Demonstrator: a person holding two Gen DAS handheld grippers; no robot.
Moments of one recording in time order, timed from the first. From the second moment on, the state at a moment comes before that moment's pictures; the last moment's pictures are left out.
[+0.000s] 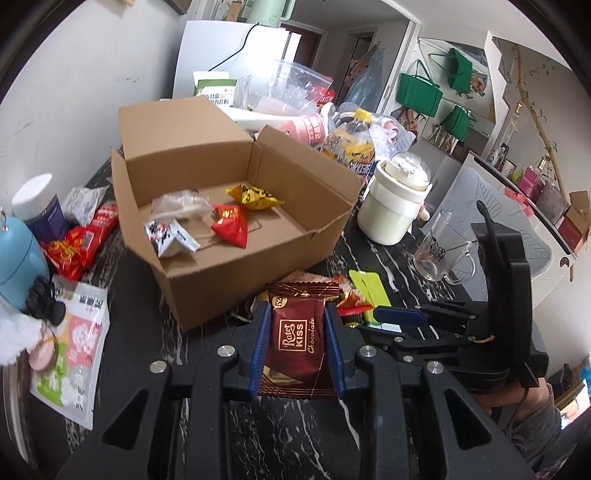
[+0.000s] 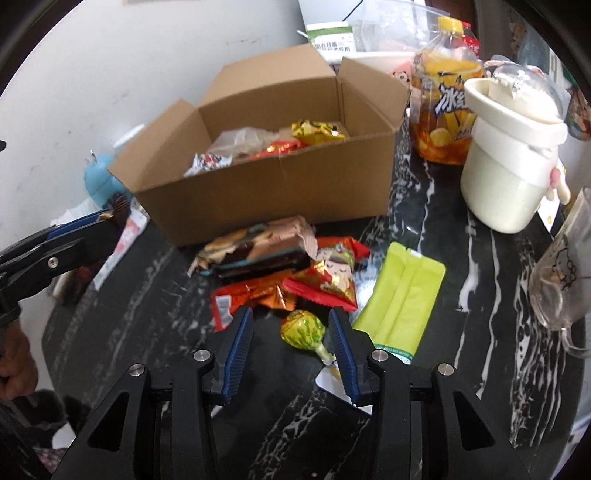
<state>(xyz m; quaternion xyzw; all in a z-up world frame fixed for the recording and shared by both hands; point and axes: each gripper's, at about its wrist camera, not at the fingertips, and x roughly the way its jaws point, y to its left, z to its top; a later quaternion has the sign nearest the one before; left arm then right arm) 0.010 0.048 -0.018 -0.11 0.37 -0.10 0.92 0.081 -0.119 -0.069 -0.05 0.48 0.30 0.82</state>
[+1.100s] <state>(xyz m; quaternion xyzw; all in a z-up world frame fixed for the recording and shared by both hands) 0.012 0.062 0.007 -0.11 0.34 -0.10 0.93 0.066 -0.115 -0.005 -0.04 0.42 0.33 0.85</state>
